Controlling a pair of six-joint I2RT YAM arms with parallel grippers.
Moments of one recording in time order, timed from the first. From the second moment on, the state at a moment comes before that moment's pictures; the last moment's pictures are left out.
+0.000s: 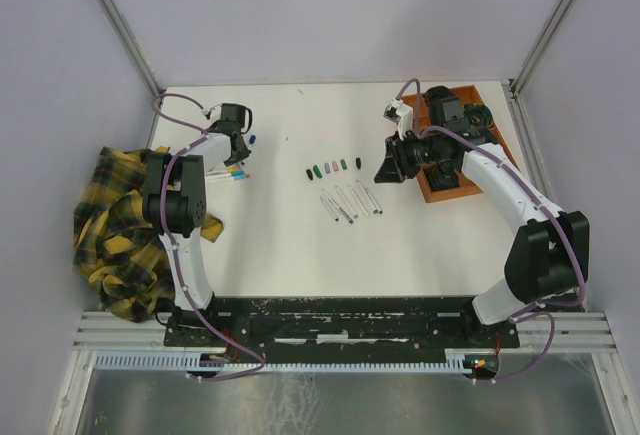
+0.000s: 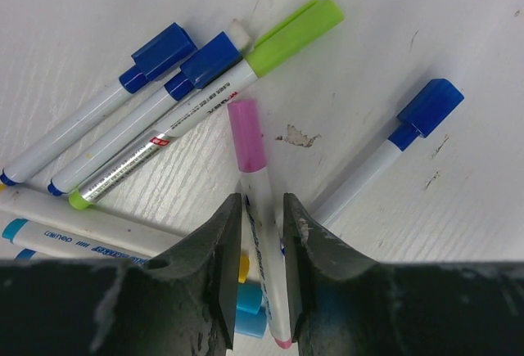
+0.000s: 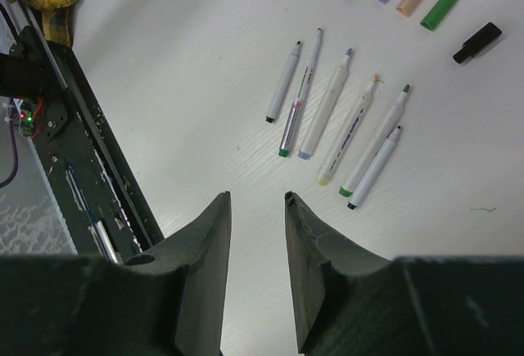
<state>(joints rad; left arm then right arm) -0.11 2.07 1.42 -0.31 -0.37 -0.51 0.26 1.55 1.29 -0.65 -0.79 -0.20</state>
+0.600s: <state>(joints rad) -0.11 2.05 1.41 -0.31 -0.34 -0.51 0.26 1.55 1.29 -0.65 -0.80 -0.20</state>
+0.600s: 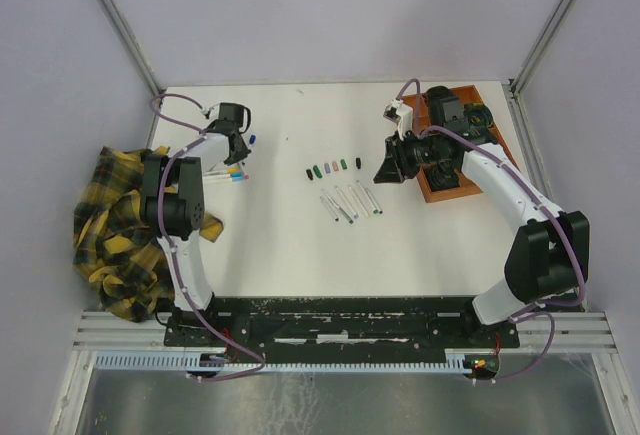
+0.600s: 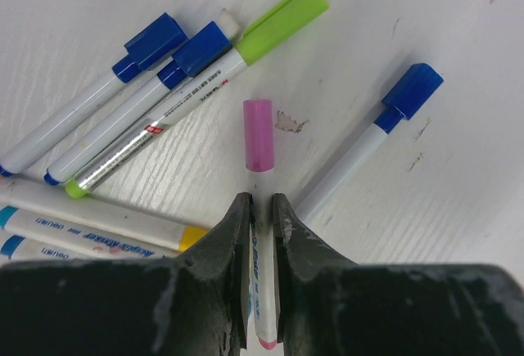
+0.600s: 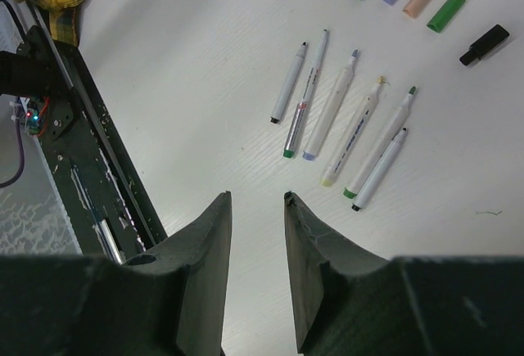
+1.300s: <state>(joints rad) -0.28 1.27 0.77 0.09 -0.09 -0.60 0.26 1.32 1.14 -0.44 -0.96 -0.05</state>
